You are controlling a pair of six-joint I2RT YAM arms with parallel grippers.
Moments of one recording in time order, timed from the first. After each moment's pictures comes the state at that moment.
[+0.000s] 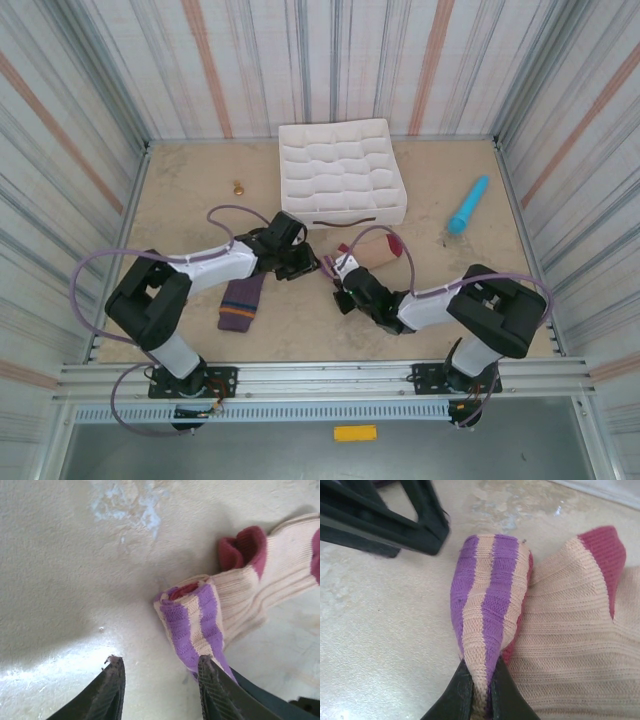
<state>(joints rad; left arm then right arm) -0.68 1.62 0.91 -0.27 0.24 -0.89 0.96 1.56 0.41 0.49 0.26 0.26</state>
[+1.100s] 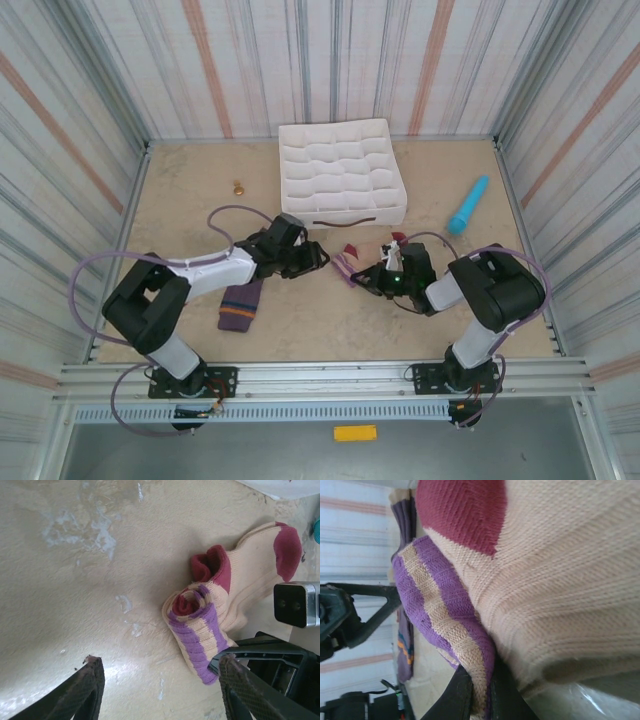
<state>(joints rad) -0.71 1.61 0.85 -0.08 0.22 -0.90 0.40 1.68 0.30 0.74 -0.65 0.96</state>
